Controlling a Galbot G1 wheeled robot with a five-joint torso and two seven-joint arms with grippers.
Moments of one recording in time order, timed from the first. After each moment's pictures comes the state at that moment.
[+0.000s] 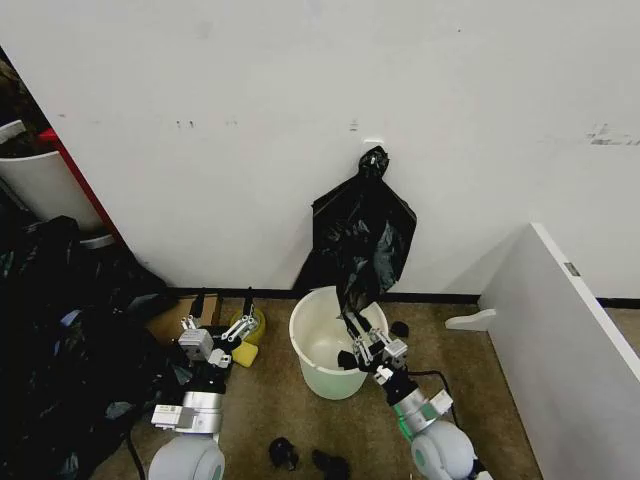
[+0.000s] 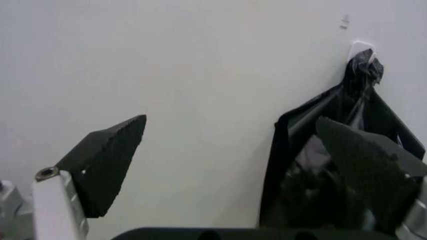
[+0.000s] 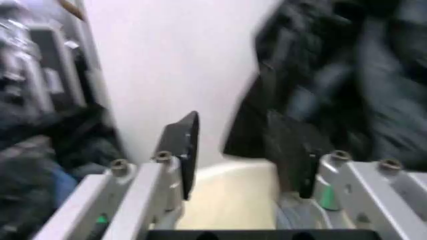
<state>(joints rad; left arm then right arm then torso) 1.55 -1.33 -0.41 -2.01 -0.30 -0.45 -0.06 -1.37 1.29 0.24 1.68 0.37 0.45 -0.30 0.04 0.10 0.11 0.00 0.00</state>
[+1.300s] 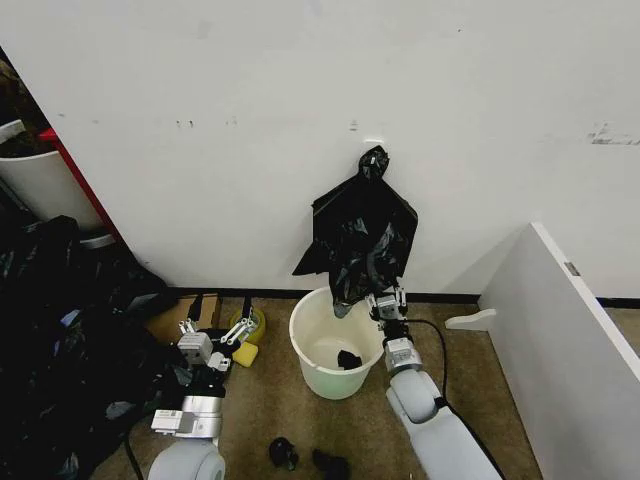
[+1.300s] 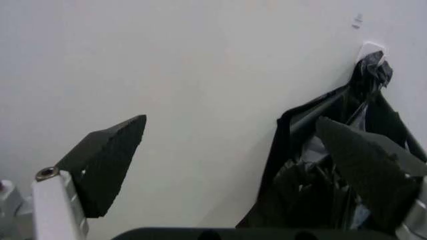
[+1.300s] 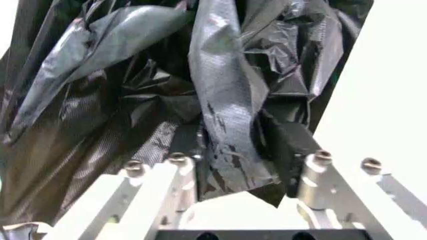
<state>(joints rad) 1.55 -1.33 -0.40 -2.03 -0.37 -0.41 -0.07 -1.10 1.40 0.20 1.49 -0.16 0.21 0.30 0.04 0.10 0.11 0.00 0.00</state>
